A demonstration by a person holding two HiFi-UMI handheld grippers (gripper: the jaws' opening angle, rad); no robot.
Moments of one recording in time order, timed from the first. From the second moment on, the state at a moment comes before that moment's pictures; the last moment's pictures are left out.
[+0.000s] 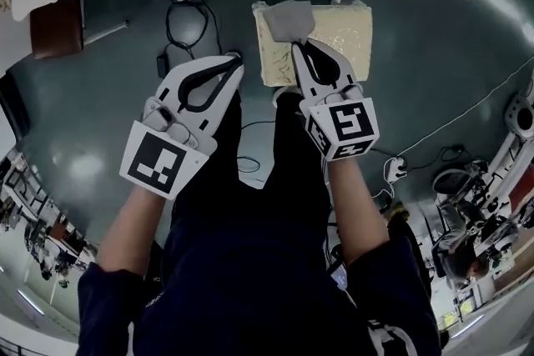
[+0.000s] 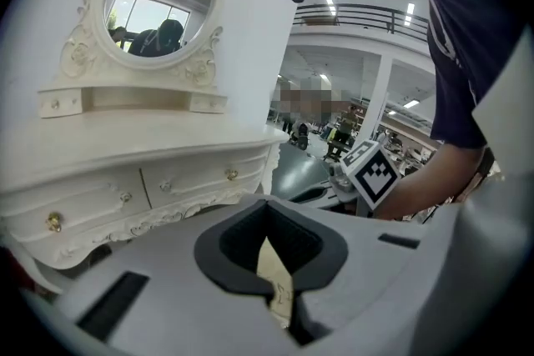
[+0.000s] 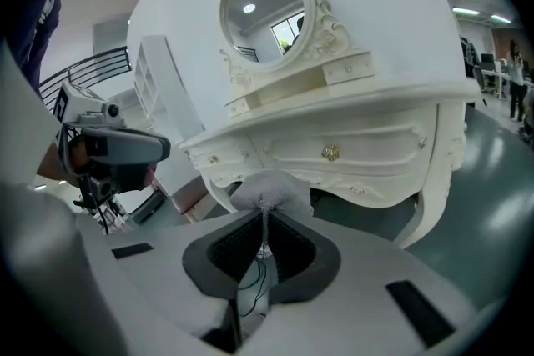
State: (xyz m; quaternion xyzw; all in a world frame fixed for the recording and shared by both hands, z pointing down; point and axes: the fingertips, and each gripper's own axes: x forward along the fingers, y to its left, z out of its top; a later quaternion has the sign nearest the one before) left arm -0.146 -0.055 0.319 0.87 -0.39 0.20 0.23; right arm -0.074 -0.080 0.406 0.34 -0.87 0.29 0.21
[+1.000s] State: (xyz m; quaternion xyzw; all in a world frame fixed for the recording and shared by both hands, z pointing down) left arm -0.160 -0.009 0.487 0.81 -0.38 0.24 0.37; right arm -0.114 -0.038 0.665 0.27 -0.84 0.33 0.33
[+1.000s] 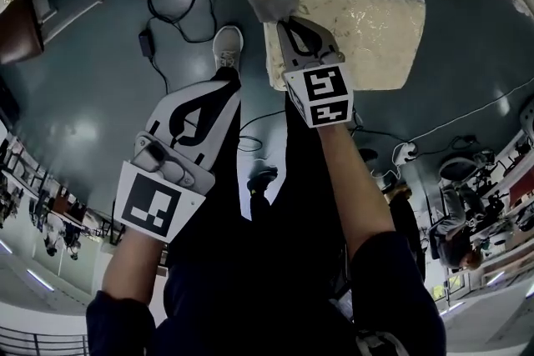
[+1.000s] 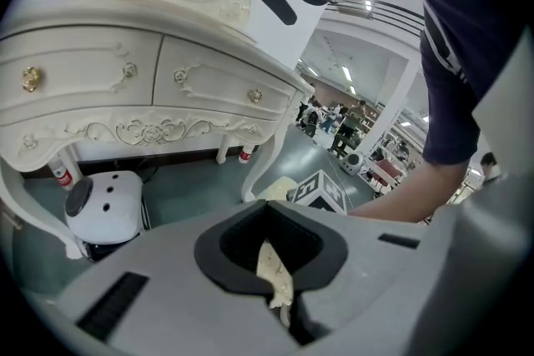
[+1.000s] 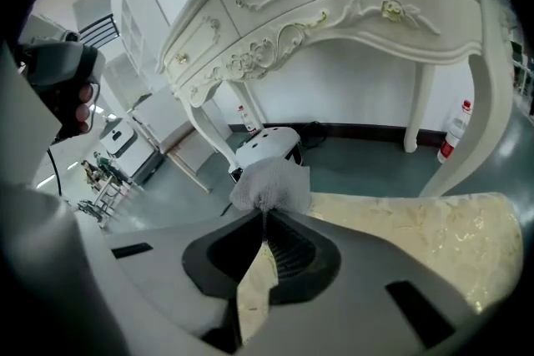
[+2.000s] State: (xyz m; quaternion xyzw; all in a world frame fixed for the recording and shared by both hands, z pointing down) left arm -0.050 -0.042 0.497 0.83 -0.33 0.25 0.37; right arm 0.019 -0.082 0.680 0.35 -0.80 0.37 0.32
